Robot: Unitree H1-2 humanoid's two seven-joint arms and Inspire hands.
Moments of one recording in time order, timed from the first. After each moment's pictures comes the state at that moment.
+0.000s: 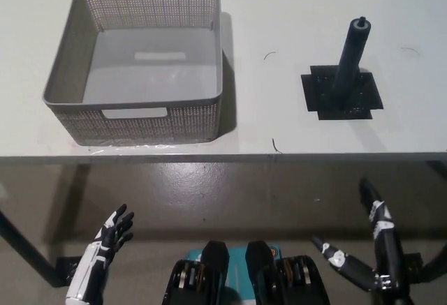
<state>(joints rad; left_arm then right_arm) 0.10 0.14 0.01 0.00 -0.03 -0.14 -0.10 0.07 -0.02 0.07 0.03 -0.18 -0.39 -0.13</state>
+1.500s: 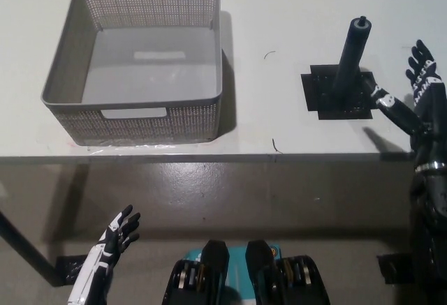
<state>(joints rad) 0.13 0.14 -0.01 -0.06 -0.04 -0.14 -0.12 -0.53 -0.13 -0.15 0.39 0.03 -0.14 -0.10</state>
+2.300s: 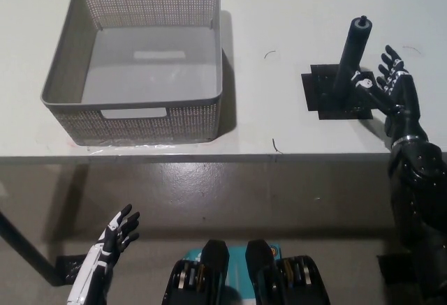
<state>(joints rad) 0.13 0.14 0.00 -0.06 -0.05 -0.14 -0.12 -0.74 -0.14 -0.17 0.82 0.08 -0.12 -0.08</state>
